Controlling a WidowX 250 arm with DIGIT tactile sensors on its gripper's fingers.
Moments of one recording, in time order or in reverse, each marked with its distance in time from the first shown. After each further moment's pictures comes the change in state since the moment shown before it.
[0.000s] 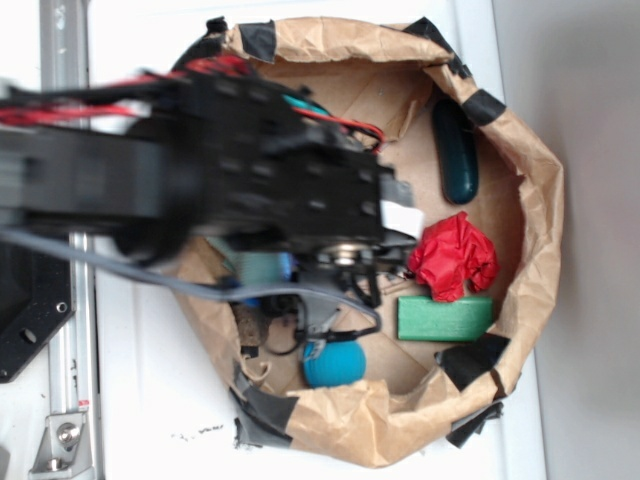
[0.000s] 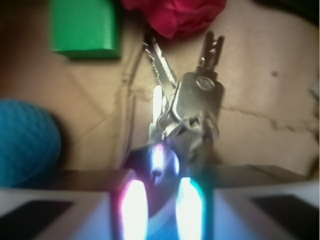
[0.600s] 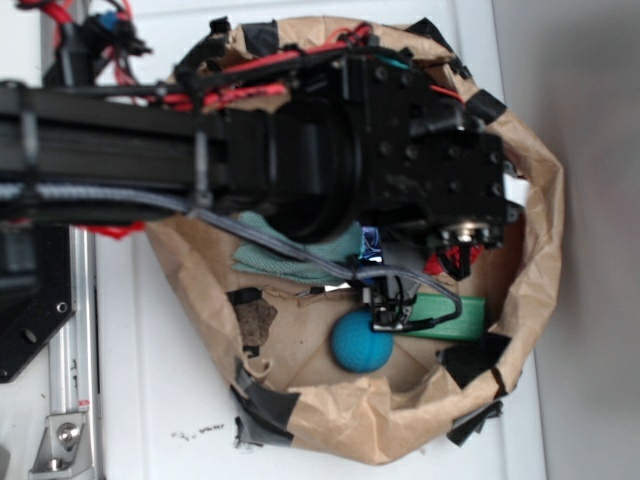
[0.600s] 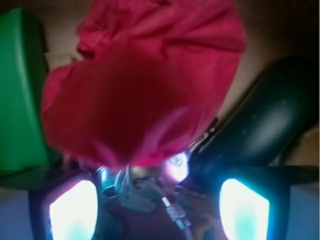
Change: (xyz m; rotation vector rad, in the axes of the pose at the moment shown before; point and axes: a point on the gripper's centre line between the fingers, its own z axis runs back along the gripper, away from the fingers) arm 0.036 0.024 -0.047 0.027 0.101 0.085
